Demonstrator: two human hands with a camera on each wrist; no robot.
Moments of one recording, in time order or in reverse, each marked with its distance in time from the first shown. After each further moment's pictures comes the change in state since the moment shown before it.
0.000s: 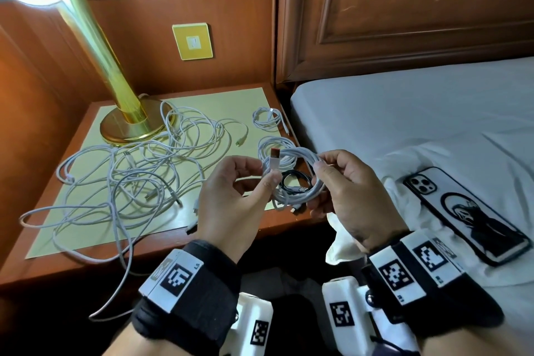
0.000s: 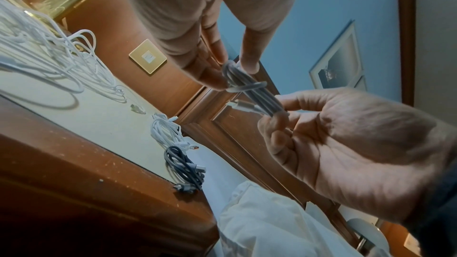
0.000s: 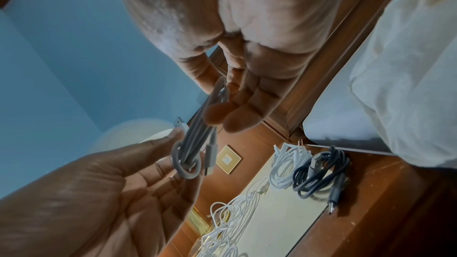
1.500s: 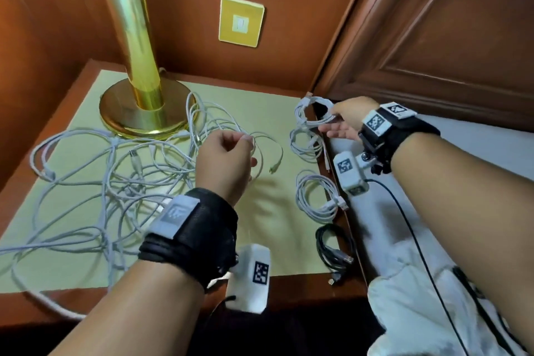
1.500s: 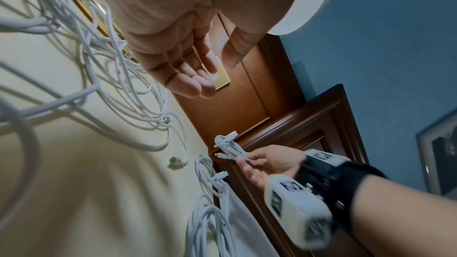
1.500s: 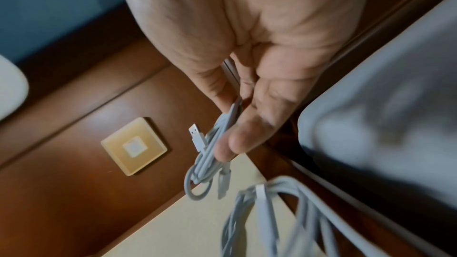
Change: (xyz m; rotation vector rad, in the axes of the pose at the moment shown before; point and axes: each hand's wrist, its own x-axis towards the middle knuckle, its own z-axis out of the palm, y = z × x) left_hand 0.173 -0.044 -0.049 -0.250 0.176 -0.374; right_hand 0.296 -0.042 0.084 -0.330 -0.021 0.414
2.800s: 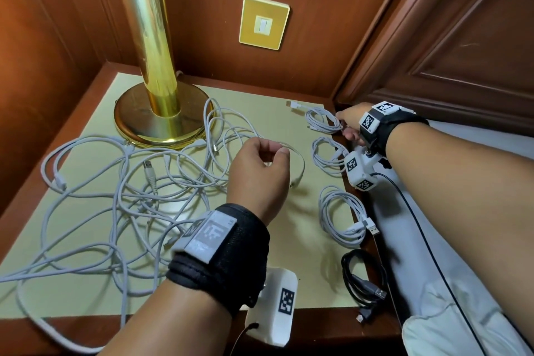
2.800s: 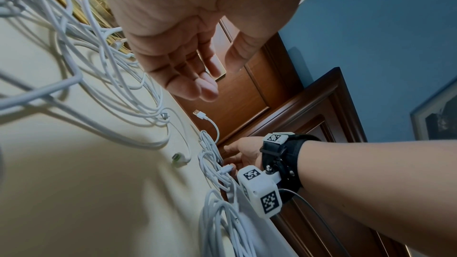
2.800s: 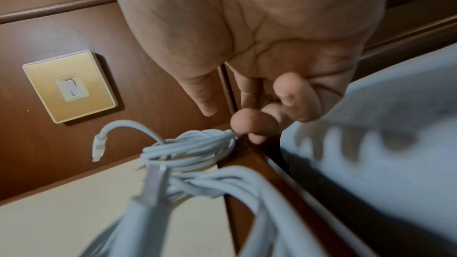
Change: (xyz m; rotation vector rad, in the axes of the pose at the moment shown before) left_hand 0.010 -0.003 0.014 0.186 -0.017 0.073; right_hand 0.081 -0.007 0.028 -0.497 0.119 0.083
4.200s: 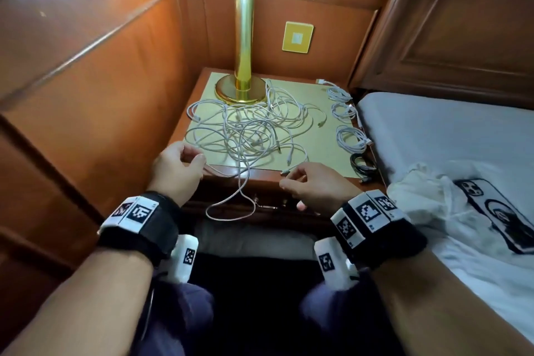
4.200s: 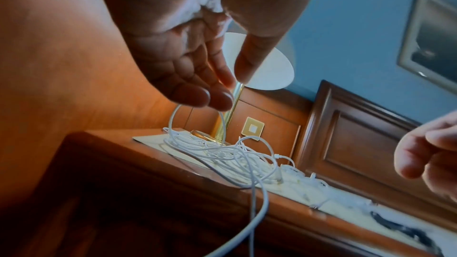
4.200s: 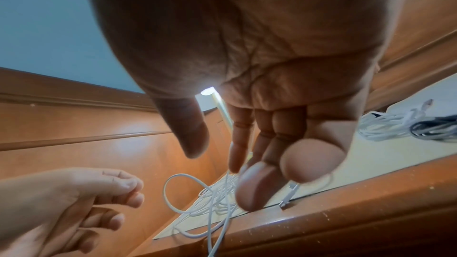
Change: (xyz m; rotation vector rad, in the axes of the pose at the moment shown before) left_hand -0.203 -0.041 -0.256 0.428 0.231 0.195; right_hand -0.432 0.136 0.086 -0.085 -0.330 -0.630
